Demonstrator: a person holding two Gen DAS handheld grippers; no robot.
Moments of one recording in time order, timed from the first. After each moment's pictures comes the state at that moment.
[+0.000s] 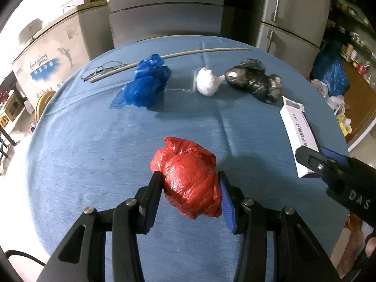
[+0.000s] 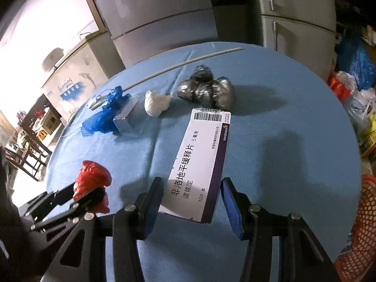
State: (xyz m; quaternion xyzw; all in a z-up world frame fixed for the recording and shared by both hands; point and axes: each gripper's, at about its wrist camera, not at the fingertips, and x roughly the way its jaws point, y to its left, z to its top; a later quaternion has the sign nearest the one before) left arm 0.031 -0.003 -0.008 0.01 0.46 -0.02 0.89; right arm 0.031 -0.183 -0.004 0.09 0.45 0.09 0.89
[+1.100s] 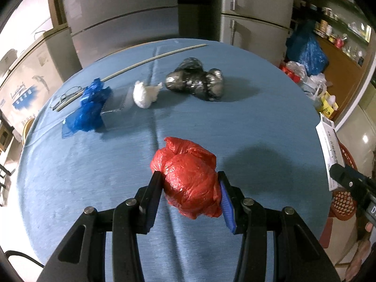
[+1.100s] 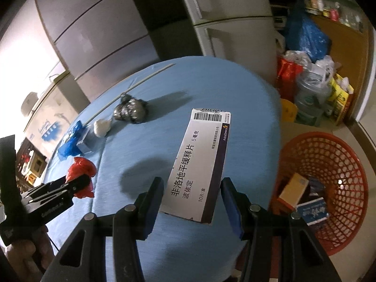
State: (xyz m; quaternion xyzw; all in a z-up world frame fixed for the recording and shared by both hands) left arm 0.030 -0.093 0.002 0.07 0.46 -0.08 0.88; right arm -0.047 -0.316 -0.002 0.17 0.41 -0.02 0.90
